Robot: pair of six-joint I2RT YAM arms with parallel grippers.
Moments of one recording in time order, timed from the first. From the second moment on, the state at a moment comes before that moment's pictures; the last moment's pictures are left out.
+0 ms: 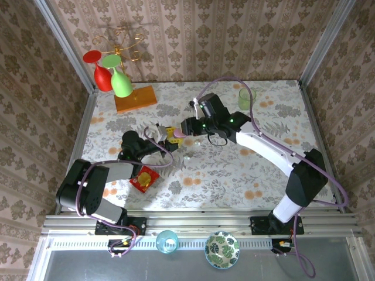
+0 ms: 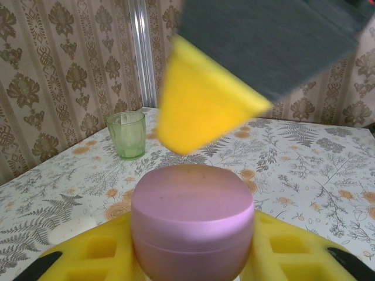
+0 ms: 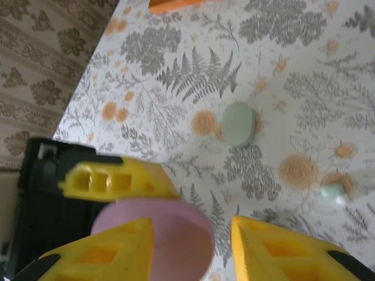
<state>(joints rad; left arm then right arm) -0.40 1.49 0.45 1.07 0.86 0.04 0.67 1.61 1.41 -0.51 -0.20 0.47</state>
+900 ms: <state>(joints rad) -0.41 1.41 0.47 1.14 0.81 -0.04 0.54 1.65 0.96 0.65 -0.77 1.39</state>
